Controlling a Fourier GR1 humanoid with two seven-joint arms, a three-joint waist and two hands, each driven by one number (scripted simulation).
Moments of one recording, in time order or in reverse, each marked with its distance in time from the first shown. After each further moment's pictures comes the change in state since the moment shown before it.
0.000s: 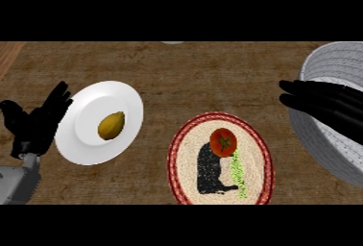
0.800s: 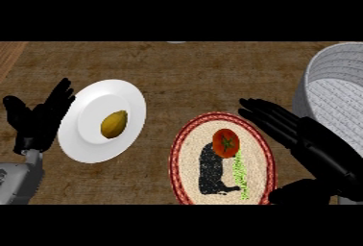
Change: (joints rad) left arm -0.020 -0.046 0.047 -0.013 -0.060 -0.038 0.039; right arm 0.325 0.278 0.162 0.206 0.640 -0.225 -0.629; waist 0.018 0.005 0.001
